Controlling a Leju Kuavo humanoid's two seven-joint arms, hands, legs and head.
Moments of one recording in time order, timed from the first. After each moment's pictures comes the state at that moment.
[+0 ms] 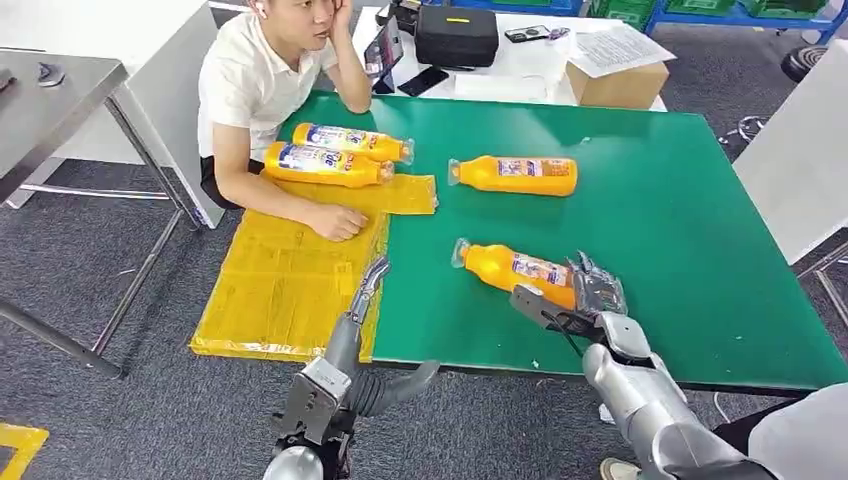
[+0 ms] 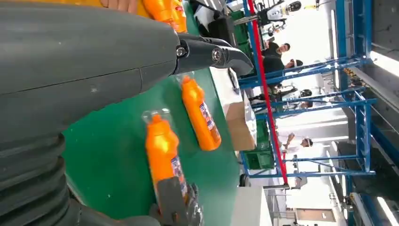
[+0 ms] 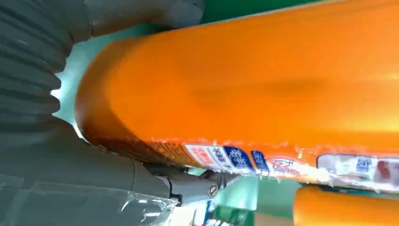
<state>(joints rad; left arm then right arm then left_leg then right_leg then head) -0.03 -0.15 -0.62 -1.47 0.06 0.42 -0.34 -0.55 -0.12 0.27 -0.47 1.07 -0.23 -0.07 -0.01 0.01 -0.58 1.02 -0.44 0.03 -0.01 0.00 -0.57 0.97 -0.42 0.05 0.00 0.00</state>
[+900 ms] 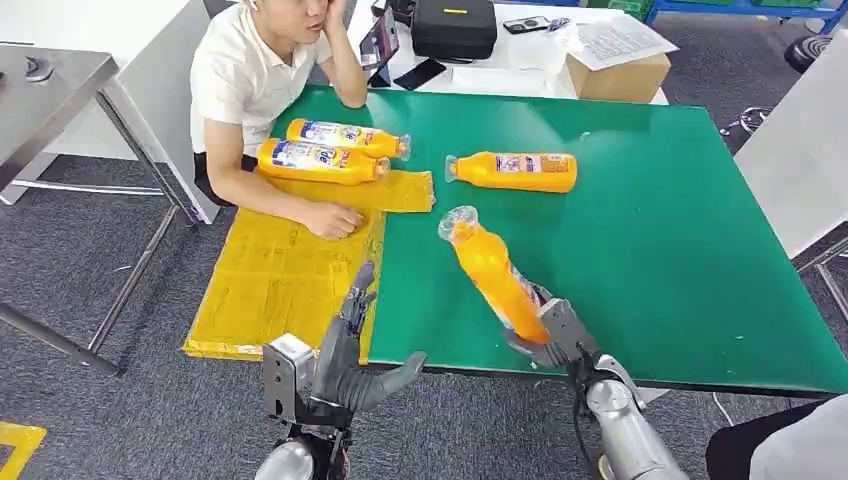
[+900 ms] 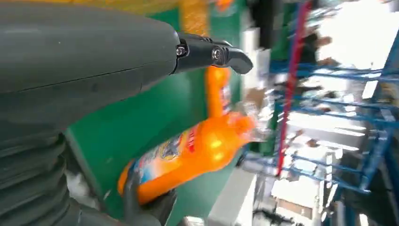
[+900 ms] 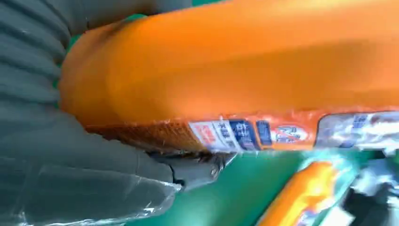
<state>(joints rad) -0.02 -0.15 -0.61 -1.44 0.42 0.35 -0.33 -0.26 -0.06 0.17 -0.94 0.31 0.04 -0.52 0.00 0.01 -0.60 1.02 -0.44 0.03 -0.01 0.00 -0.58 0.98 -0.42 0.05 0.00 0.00</state>
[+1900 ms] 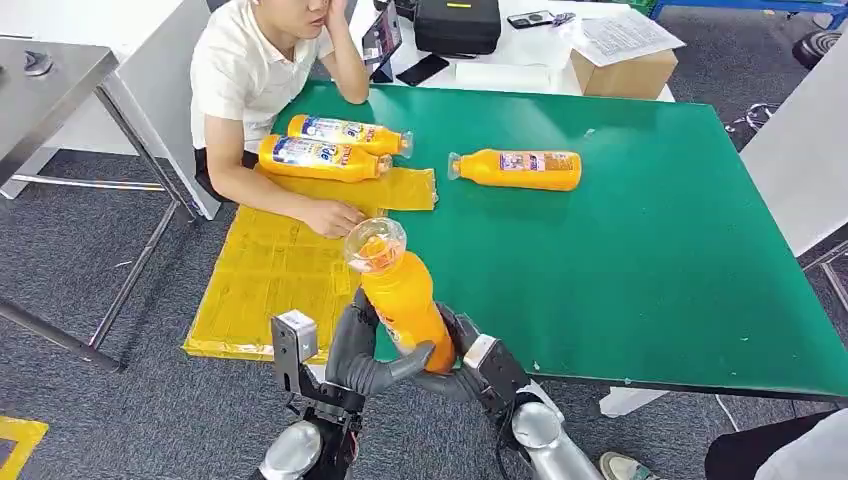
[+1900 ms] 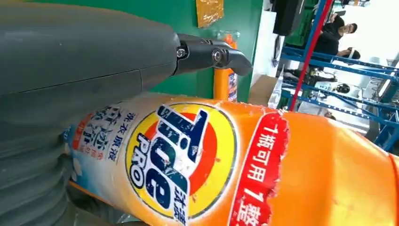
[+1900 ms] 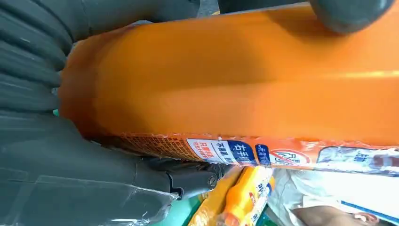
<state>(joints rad) -0.10 -0.18 -0.61 -1.36 0.55 0.32 -0.35 -0.17 0.05 0.49 -1.18 0.14 0.18 -0.59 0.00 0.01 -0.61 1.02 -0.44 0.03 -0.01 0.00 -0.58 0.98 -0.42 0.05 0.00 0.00</state>
